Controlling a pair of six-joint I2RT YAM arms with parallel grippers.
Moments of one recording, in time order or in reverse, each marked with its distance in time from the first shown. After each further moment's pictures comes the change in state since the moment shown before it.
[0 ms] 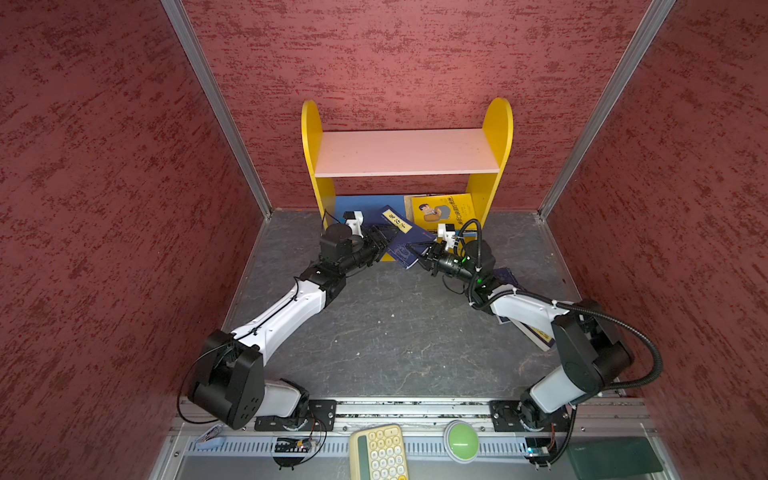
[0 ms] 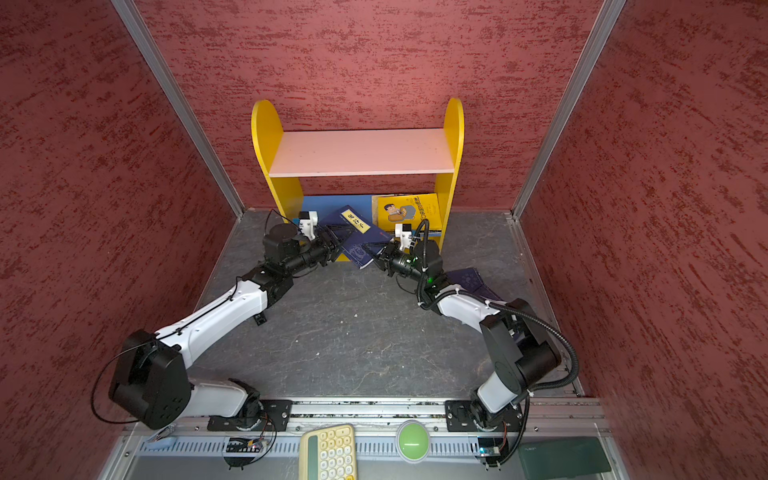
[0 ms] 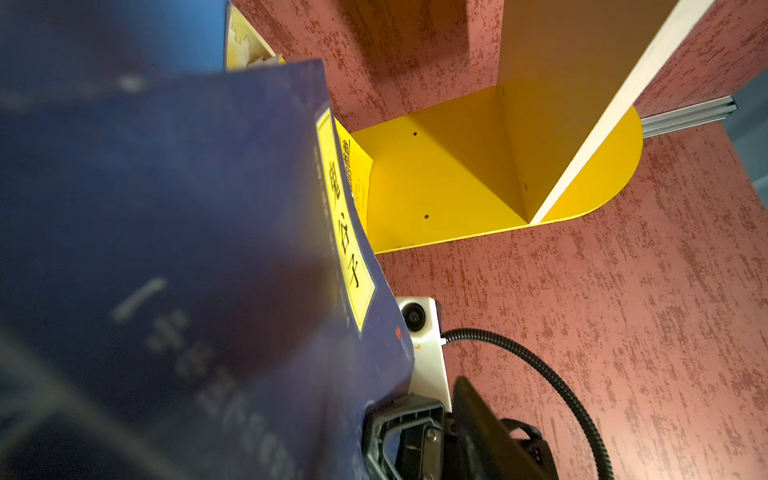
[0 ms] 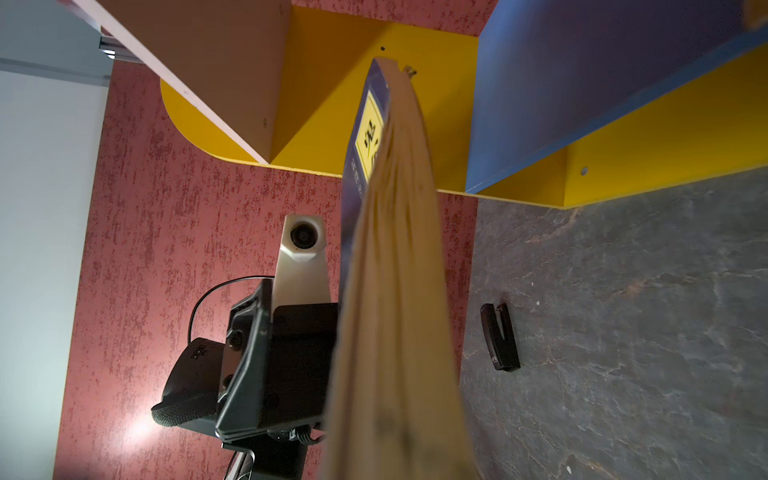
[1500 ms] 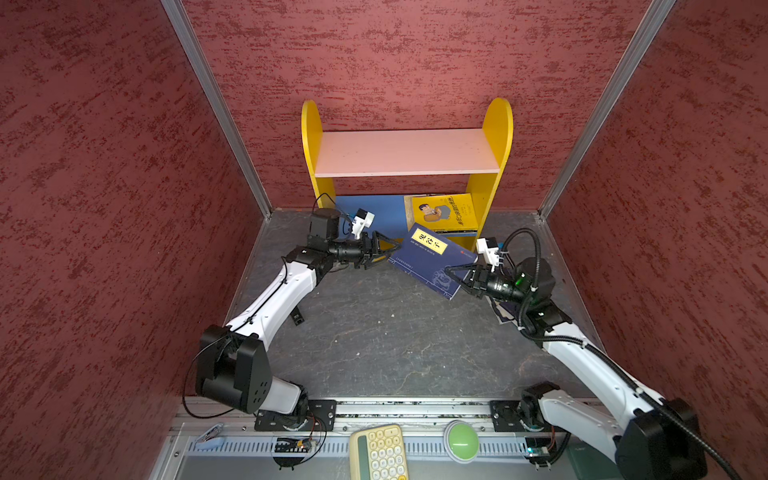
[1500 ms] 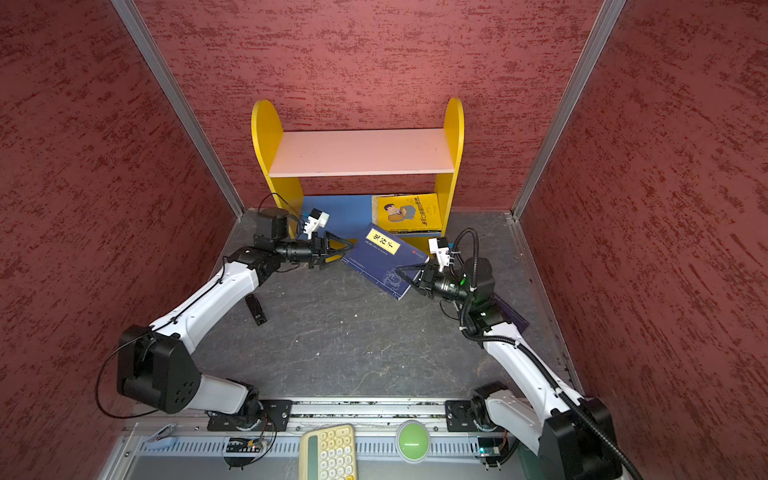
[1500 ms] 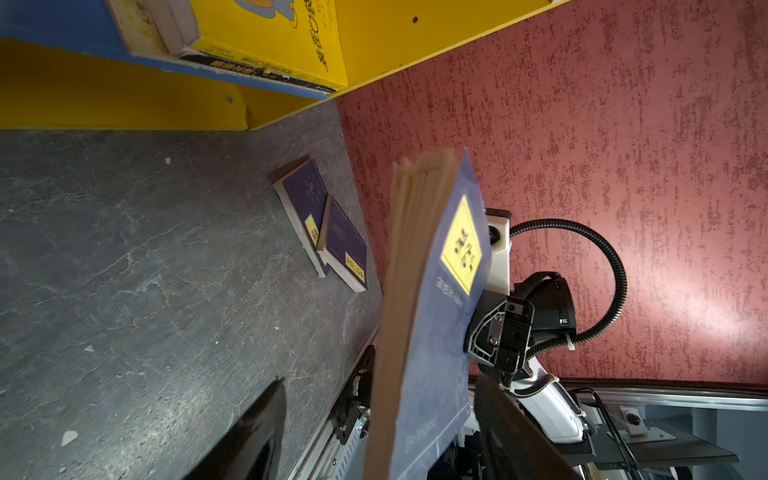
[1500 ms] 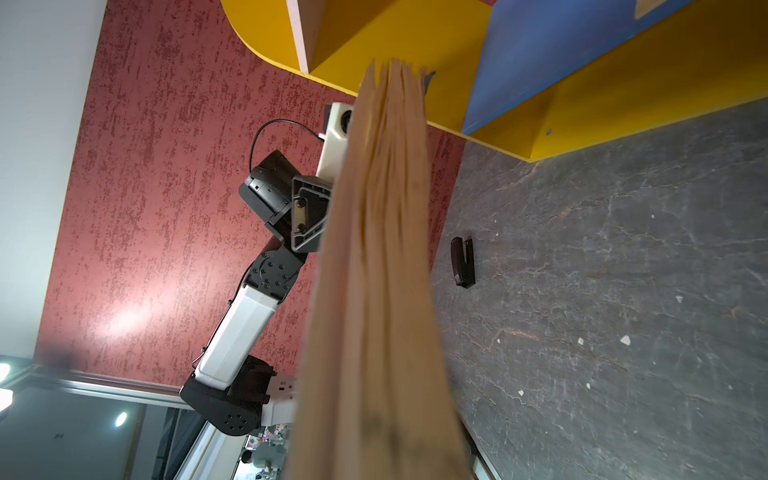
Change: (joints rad) left arm 0.118 0.088 0.196 -0.464 0.585 0.407; right arm -0.173 -0.555 -0.227 -0.399 -0.291 -0.237
